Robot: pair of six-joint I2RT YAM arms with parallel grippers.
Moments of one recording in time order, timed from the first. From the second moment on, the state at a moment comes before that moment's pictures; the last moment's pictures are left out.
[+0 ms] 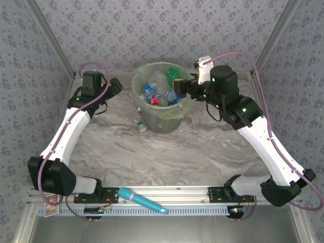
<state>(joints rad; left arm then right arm) -0.20 1.36 1.29 -0.57 -0.06 -0.68 0.63 1.26 1.61 -0.63 0.09 0.16</state>
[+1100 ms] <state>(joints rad) -0.24 2.02 1.53 -0.70 0.20 -0.82 0.72 1.18 1.60 -0.71 0.27 0.14</state>
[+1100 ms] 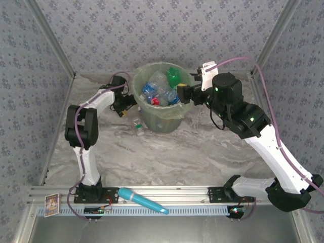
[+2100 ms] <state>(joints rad) -0.20 1.85 1.36 -0.72 0.20 -0.80 0.71 1.20 1.58 -0.71 0.27 0.14</state>
